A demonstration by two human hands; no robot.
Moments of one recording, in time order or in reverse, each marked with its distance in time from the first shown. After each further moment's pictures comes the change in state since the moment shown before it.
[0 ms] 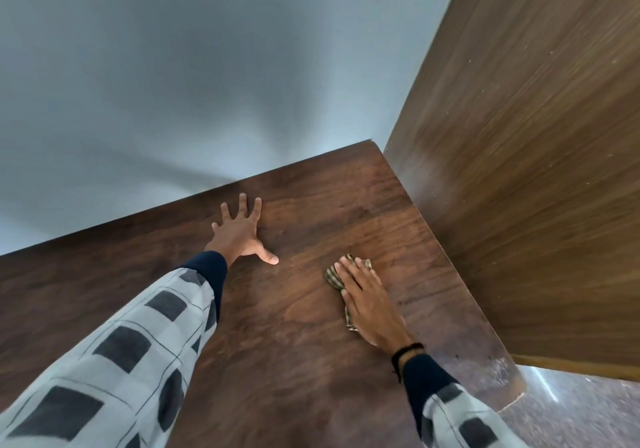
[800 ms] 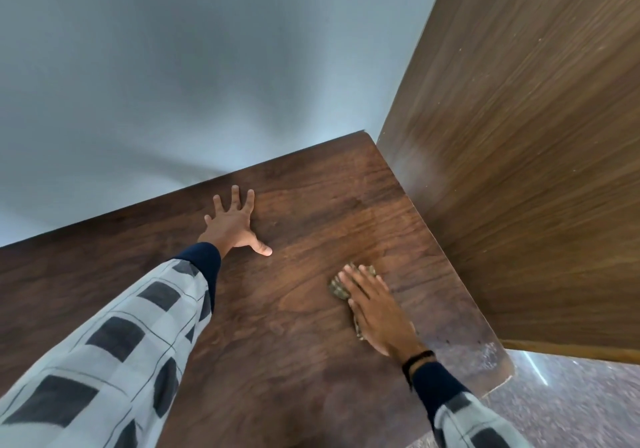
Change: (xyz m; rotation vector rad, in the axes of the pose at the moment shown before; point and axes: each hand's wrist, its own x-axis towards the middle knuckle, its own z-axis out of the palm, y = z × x) left_hand 0.002 0.000 0.002 0.008 -0.001 -0.004; right_hand -0.040 0.020 -0.001 -0.064 -0.039 -0.030
